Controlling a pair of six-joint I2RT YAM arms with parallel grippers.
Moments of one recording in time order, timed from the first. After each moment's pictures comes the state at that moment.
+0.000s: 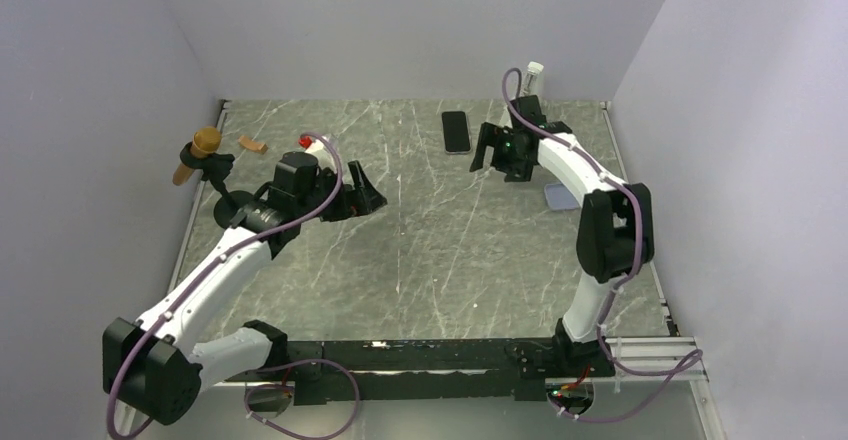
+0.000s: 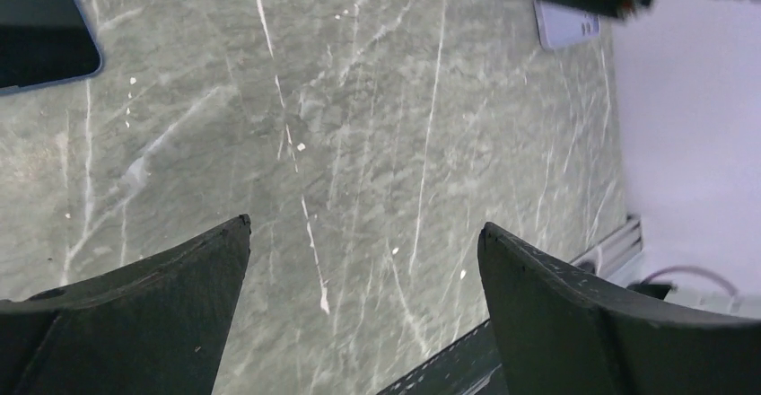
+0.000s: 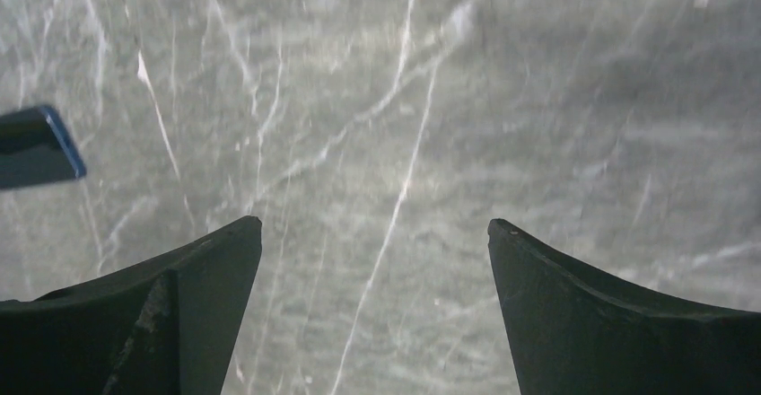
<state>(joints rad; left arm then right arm) -0.42 1.11 0.88 -0.33 0.21 -0.67 0.22 1.78 1.40 -0.62 -0.18 0.45</state>
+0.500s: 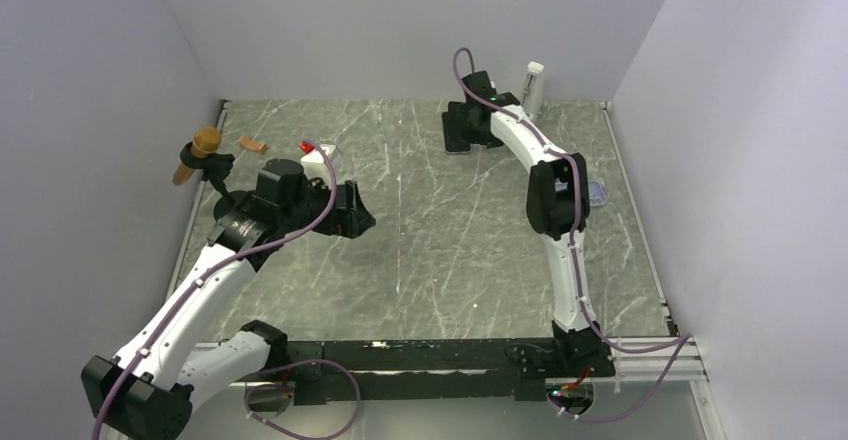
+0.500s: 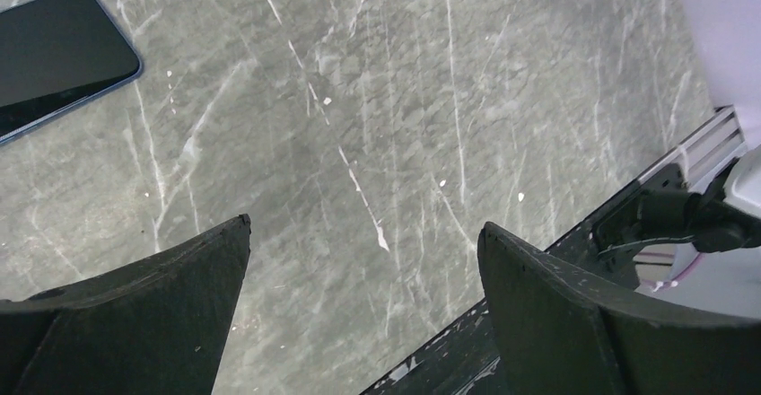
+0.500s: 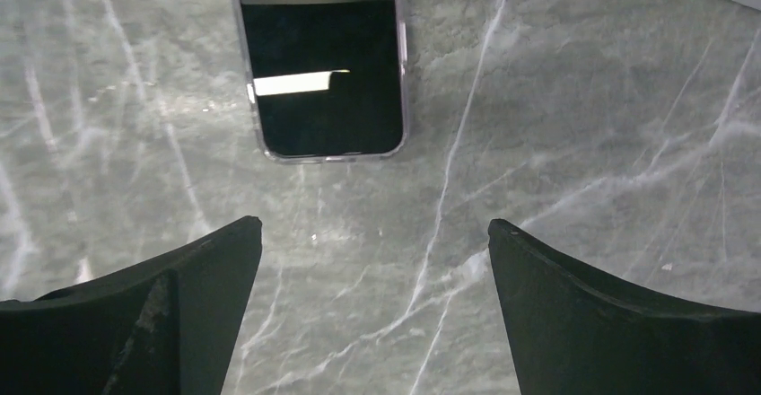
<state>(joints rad) -0.42 0.95 0.92 -0.55 0.29 -0.34 0.33 2.31 2.09 -0.75 0.11 0.36</state>
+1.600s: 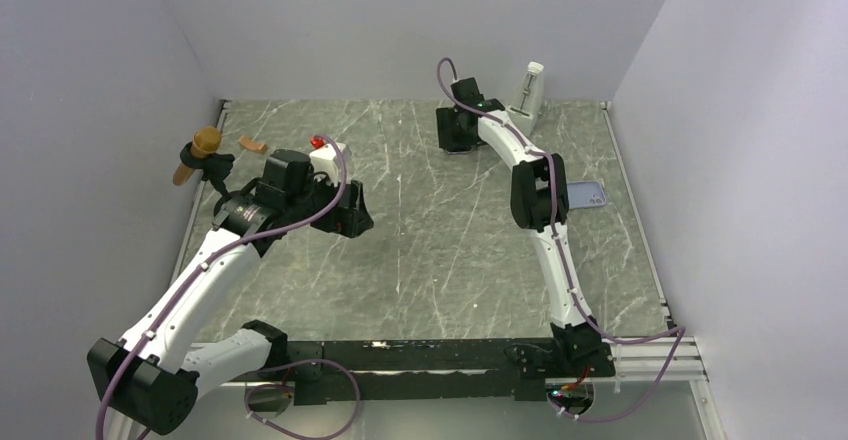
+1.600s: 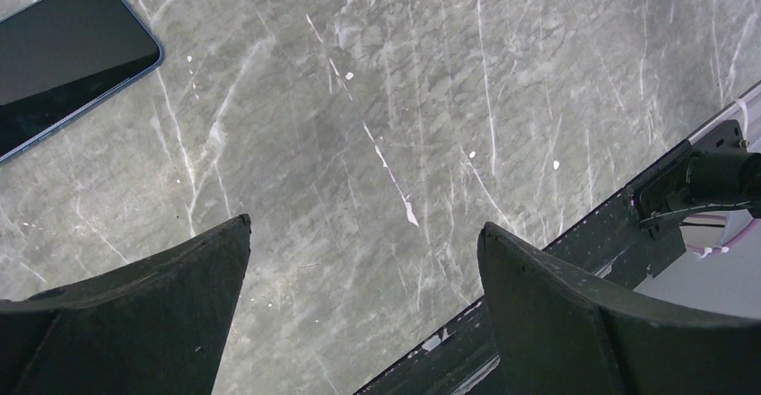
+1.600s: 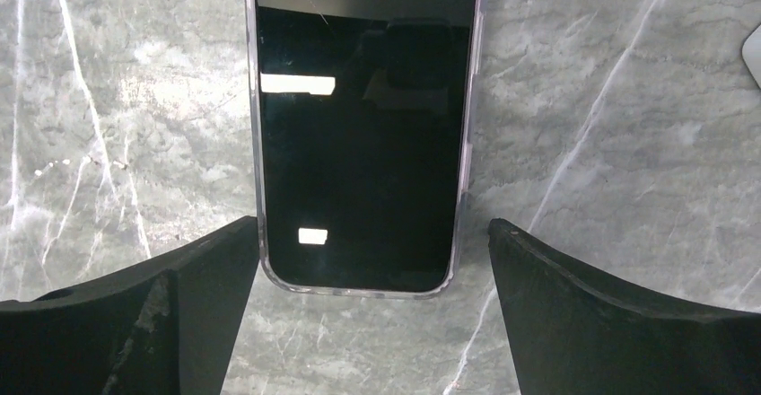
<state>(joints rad) -0.42 1.04 1.02 -0.68 0.29 -0.21 0.34 2.58 2.32 -0.70 0.10 0.21</state>
